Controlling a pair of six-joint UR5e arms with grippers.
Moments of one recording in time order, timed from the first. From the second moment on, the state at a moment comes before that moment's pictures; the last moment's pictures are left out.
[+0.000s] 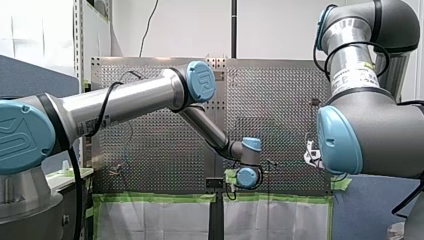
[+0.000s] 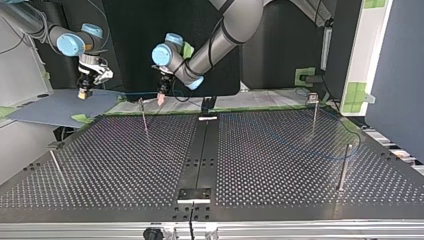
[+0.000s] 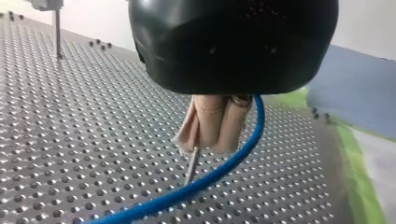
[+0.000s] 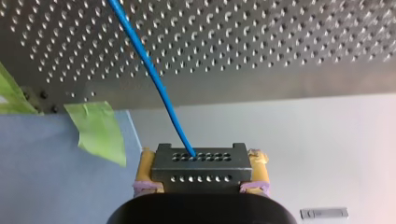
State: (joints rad) left arm -0.83 -2.81 -0.98 -2.61 -2.00 -1.93; right arm 1.57 -0.80 1.85 -0.98 1.58 1.67
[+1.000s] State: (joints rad) left arm -0.84 -2.81 -1.03 -2.50 -2.01 -1.94; right arm 1.57 -0.80 1.84 -0.98 1.59 1.66
